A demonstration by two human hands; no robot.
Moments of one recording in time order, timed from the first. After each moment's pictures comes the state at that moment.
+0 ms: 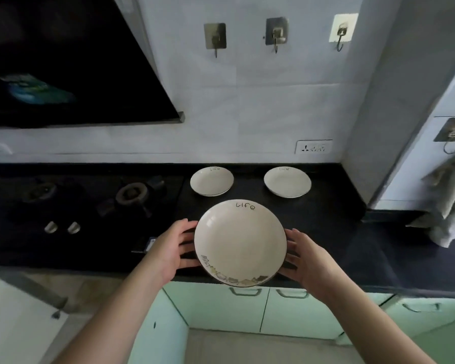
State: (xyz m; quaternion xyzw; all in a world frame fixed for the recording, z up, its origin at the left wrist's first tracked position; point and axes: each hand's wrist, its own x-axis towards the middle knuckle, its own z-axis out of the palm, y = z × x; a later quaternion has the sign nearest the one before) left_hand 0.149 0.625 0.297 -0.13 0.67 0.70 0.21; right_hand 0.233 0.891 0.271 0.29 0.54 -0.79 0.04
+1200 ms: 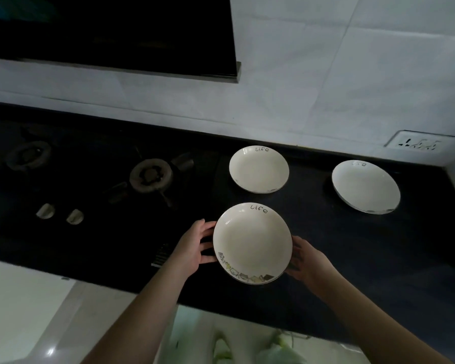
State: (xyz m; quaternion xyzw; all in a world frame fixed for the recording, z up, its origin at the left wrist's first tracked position) left_hand -0.068 0.547 0.130 -0.26 0.60 0.69 0.30; right_hand -0.005 0.809 0.150 0.43 0.53 -0.71 0.18
